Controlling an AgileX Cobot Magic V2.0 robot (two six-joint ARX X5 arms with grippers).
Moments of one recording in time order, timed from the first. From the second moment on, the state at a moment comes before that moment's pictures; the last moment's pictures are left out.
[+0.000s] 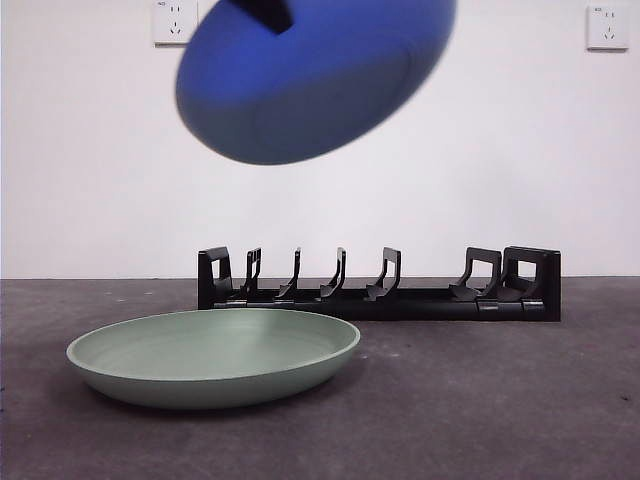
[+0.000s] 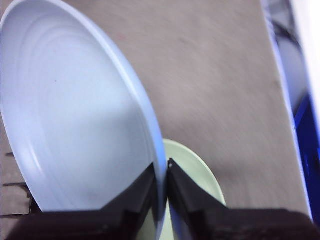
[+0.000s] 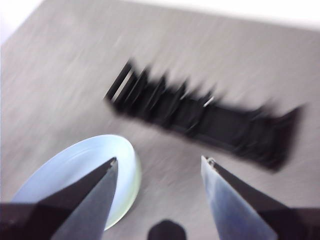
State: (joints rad) left arm -0.98 1.19 1.15 -0.71 -0.05 0.68; right arm 0.33 1.32 1.84 -1.15 -0.20 0.00
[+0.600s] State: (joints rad) left arm -0.59 1.27 1.15 -0.05 0.29 0.12; right arm 0.33 1.14 1.84 -1.34 -0.15 -0.03
